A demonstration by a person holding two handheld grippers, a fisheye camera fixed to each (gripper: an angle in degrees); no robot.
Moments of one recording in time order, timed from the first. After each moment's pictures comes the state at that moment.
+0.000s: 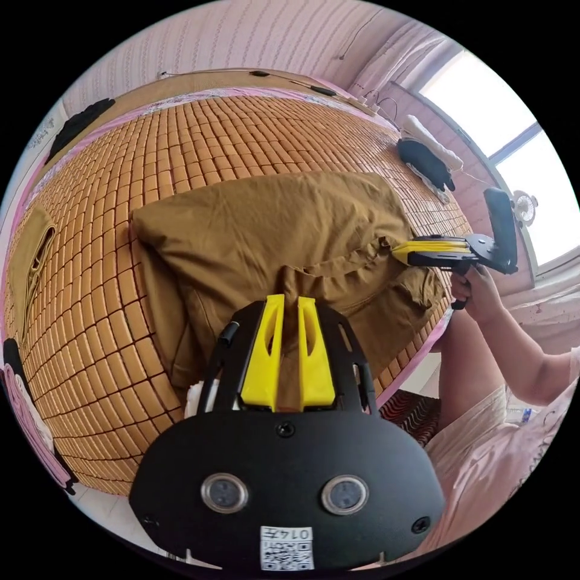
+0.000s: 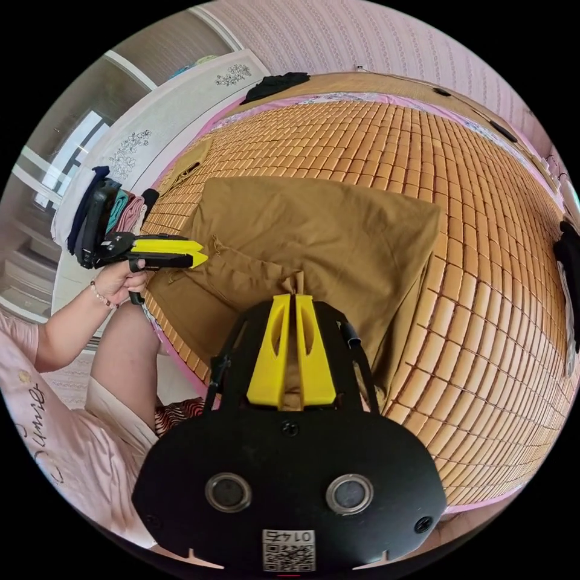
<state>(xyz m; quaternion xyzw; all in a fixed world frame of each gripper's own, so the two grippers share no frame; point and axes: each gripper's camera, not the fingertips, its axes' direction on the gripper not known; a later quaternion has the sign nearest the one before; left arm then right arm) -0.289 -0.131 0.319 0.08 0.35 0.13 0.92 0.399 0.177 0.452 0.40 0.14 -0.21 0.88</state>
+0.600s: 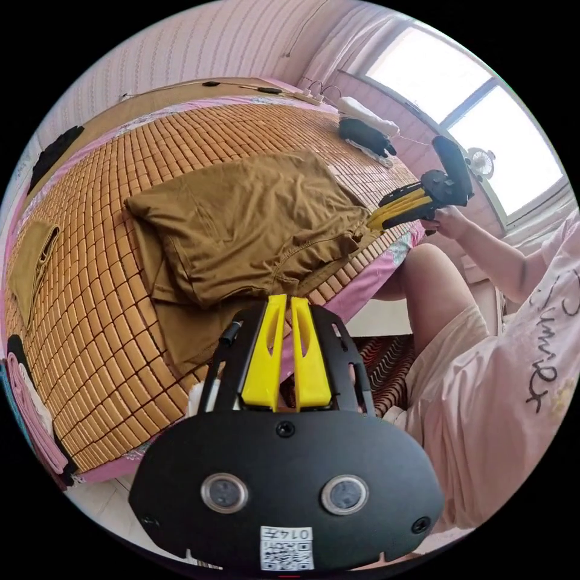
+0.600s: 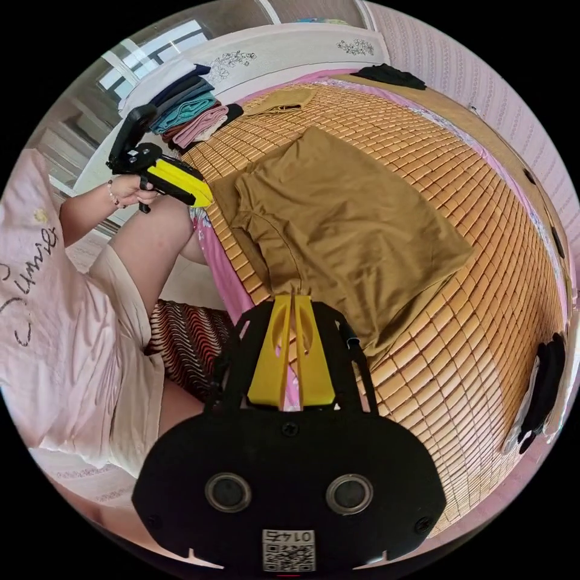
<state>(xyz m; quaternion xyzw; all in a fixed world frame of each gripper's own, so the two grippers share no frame) -0.269 -0.023 0.306 0.11 0.37 0.21 0.90 0.316 0.206 0.479 0.29 0.26 -0.37 0.85</state>
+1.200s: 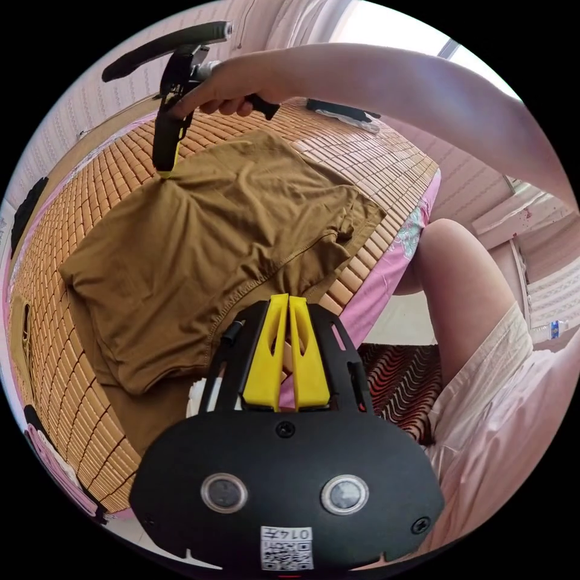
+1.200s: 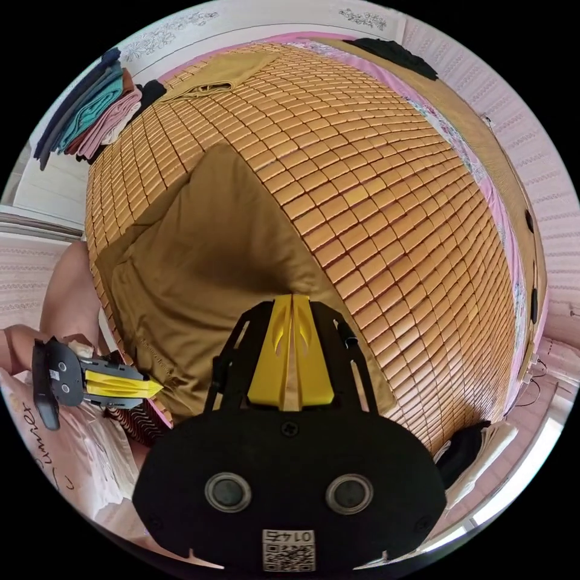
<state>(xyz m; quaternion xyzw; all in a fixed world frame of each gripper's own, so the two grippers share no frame) -0.135 -0.005 0.345 0.11 0.33 0.29 0.89 0.198 -0.006 0.417 0.22 0.38 -0.31 0.84</state>
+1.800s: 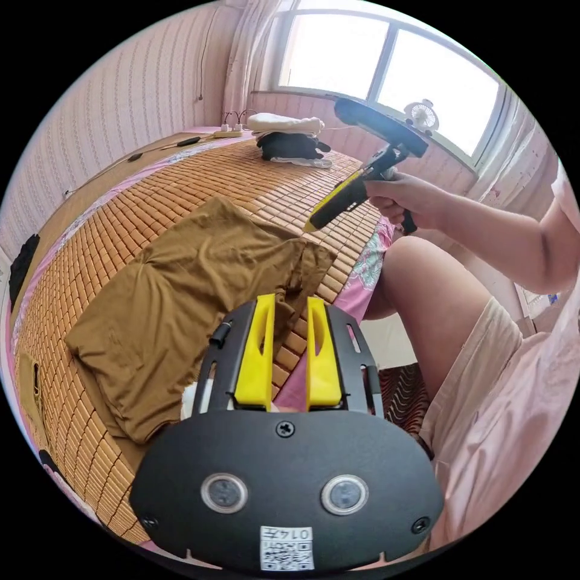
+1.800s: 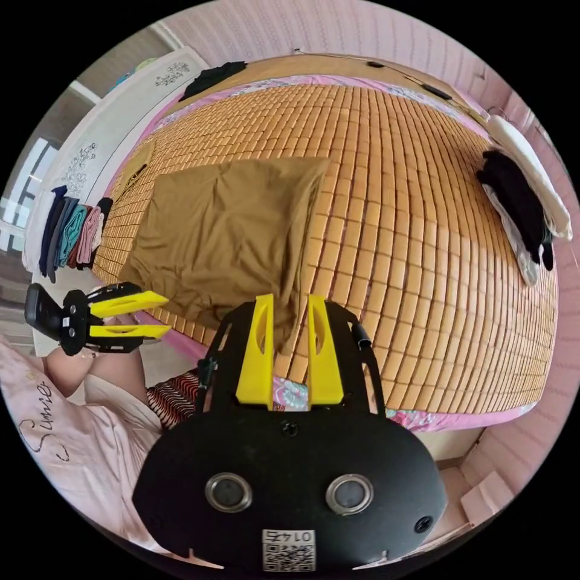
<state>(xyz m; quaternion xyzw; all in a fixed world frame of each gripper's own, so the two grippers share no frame) -0.095 0.052 0.321 0.24 0.35 0.33 0.84 0.440 0.202 0.493 0.37 0.17 -0.06 0.91</state>
